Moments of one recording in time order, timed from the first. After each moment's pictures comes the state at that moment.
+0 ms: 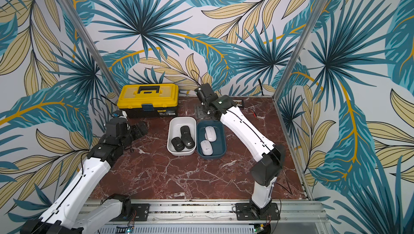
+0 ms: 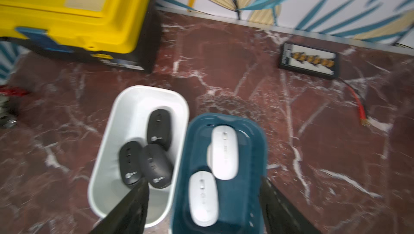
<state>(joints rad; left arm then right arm) -0.14 1.01 0.86 -0.41 -0.12 -0.52 0.57 1.74 1.83 -0.96 0.31 0.33</state>
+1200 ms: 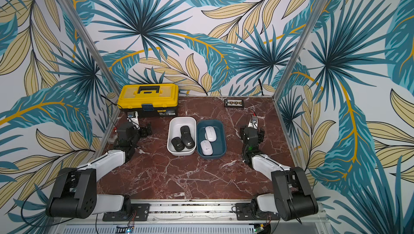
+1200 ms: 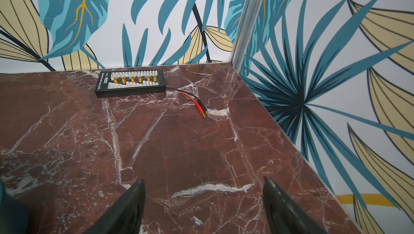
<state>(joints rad) -0.04 1.36 0.58 0.40 -0.09 -0.08 0.15 1.37 0.46 0.60 0.55 0.04</state>
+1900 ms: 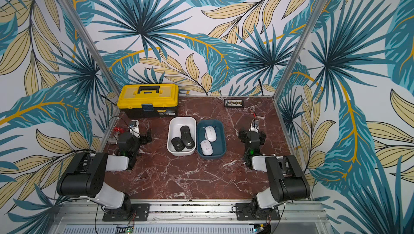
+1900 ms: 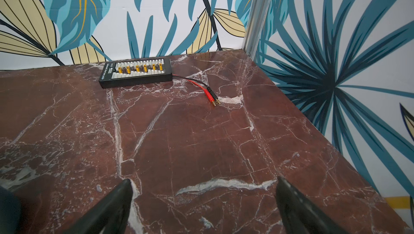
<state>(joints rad) 0.02 1.56 0.38 0.89 -0.02 -0.03 0.07 1.51 0.41 0.80 0.41 0.08</state>
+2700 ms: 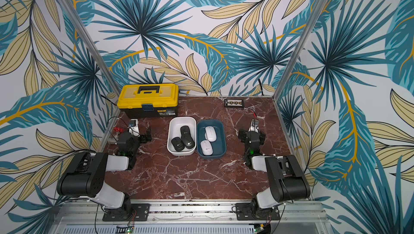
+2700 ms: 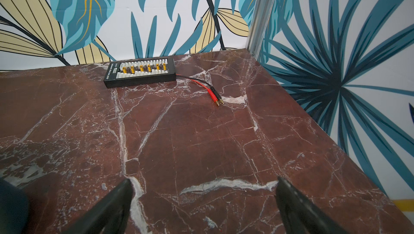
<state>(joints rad) 0.02 1.56 0.38 0.94 -0.02 -0.02 0.07 1.51 0.41 0.80 0.39 0.08</state>
